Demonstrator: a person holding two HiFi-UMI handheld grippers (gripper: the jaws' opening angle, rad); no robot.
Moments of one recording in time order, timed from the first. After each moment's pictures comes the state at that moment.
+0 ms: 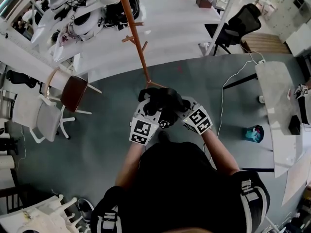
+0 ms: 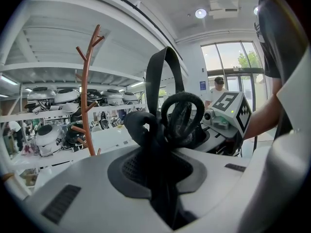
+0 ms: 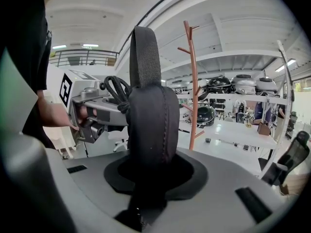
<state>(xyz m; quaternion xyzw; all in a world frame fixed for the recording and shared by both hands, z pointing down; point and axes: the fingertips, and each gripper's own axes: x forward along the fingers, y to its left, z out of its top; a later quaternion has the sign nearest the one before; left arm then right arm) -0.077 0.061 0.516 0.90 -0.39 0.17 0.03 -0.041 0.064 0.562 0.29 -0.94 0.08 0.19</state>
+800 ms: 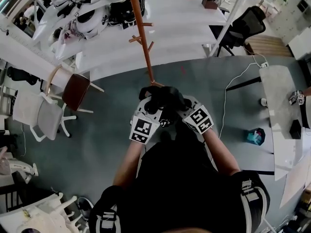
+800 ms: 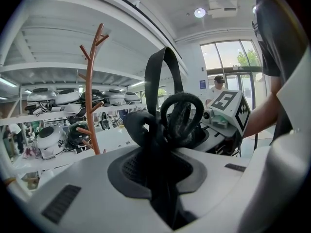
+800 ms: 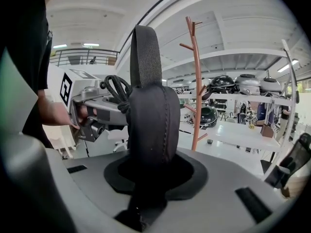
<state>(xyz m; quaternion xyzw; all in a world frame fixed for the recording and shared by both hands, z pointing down) -0.112 0.032 0.514 0.90 -0.39 0.17 0.02 -0.077 0.032 0.563 0.28 -0.94 0.07 0.19</state>
